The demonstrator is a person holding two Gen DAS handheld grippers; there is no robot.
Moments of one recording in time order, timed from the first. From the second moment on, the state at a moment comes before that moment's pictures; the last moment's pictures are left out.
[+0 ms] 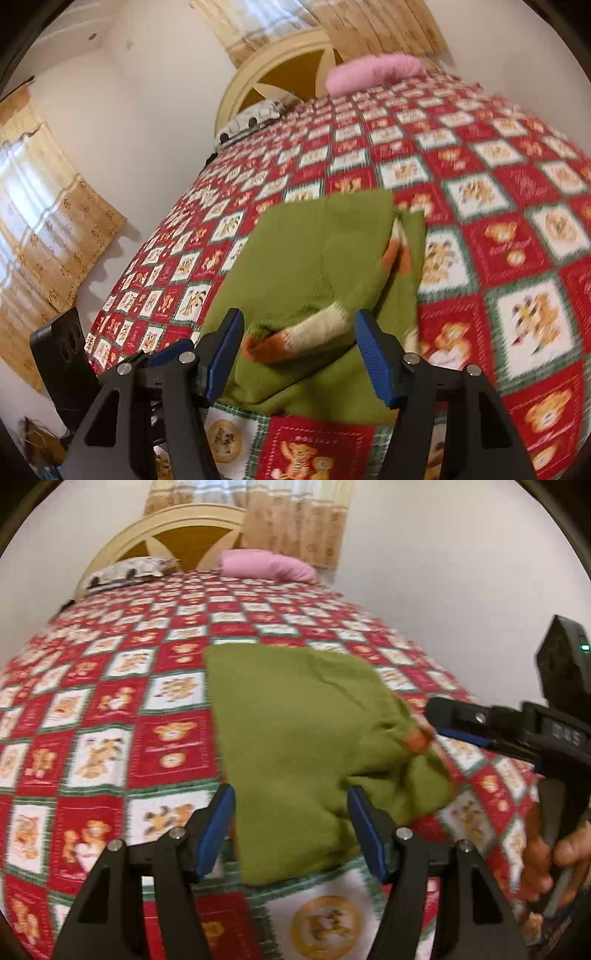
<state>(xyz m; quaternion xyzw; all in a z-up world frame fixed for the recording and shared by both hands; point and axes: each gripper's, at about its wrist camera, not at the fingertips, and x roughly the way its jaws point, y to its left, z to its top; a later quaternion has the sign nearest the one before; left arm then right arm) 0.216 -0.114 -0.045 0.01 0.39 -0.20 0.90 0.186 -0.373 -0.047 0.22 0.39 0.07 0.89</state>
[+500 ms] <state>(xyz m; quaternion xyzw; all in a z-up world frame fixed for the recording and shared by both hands) 0.227 -0.111 -0.055 0.08 0.38 -0.09 0.92 0.200 -0.349 -0.066 0.18 0.42 0.04 0.89</state>
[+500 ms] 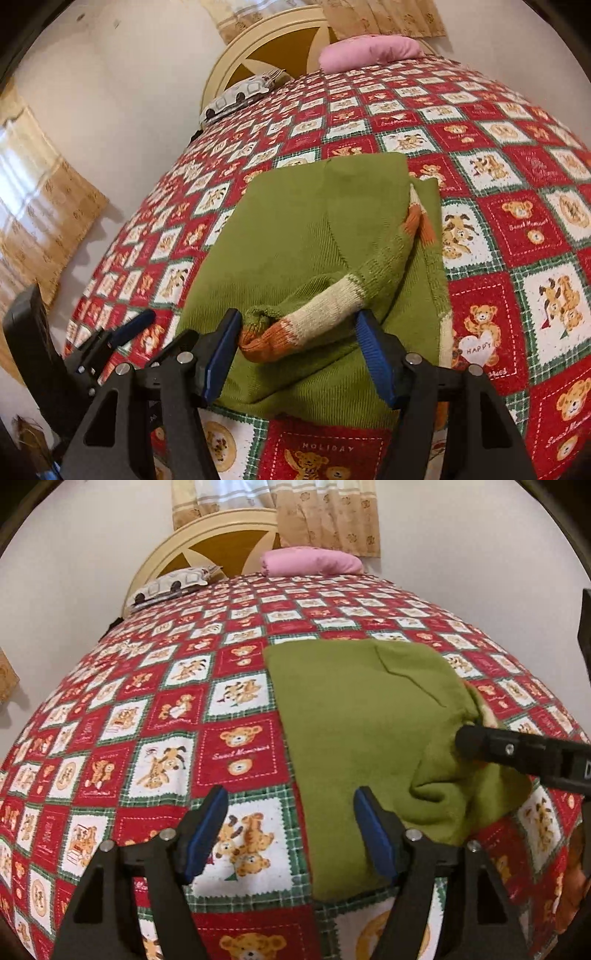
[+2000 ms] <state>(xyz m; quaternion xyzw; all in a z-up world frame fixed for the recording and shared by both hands) 0.235 -0.095 -0.047 0.04 0.38 -0.09 0.92 0.129 -0.375 -0.051 0.08 0.41 -0.01 0.91</state>
